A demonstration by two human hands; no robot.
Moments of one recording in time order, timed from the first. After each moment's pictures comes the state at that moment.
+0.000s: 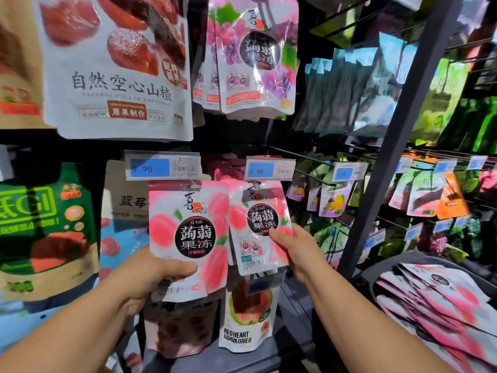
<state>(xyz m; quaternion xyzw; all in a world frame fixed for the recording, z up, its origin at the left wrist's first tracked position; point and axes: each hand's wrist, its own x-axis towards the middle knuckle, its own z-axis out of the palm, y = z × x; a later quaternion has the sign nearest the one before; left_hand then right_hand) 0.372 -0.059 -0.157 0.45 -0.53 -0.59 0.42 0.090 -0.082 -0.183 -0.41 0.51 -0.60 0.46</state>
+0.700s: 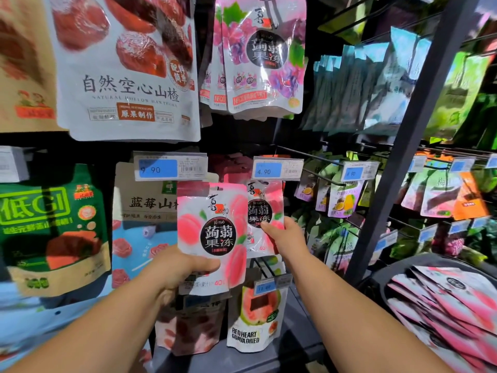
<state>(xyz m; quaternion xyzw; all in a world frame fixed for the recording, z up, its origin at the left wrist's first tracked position) 0.347 -0.078 -0.169 0.49 -0.51 -0.57 0.42 0.109 -0.129 -0.193 -0.45 0.64 -0.53 0.33</state>
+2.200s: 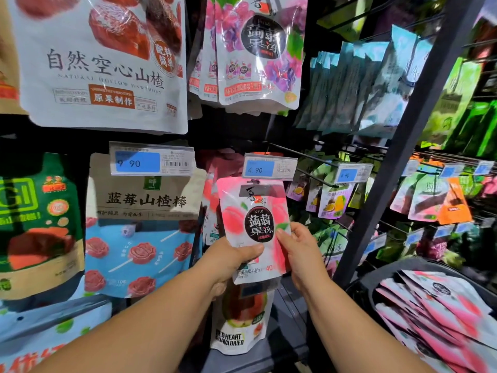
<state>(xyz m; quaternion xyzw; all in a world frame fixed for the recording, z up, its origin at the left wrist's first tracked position) 0.247 -0.099 -0.181 0.39 -0.51 -0.66 0.40 0.090 -0.082 -0.187 -0.42 0.51 -0.64 0.38</state>
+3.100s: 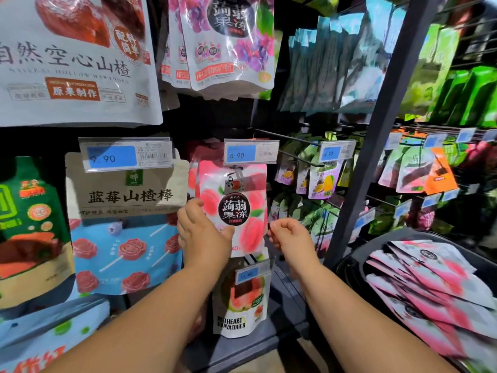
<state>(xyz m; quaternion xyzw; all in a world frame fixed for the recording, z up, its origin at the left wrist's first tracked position) 0.249 -0.095 -0.179 0.60 -0.63 -0.18 0.46 0.074 -0.086 -0.215 -0.44 0.61 -0.58 0.31</state>
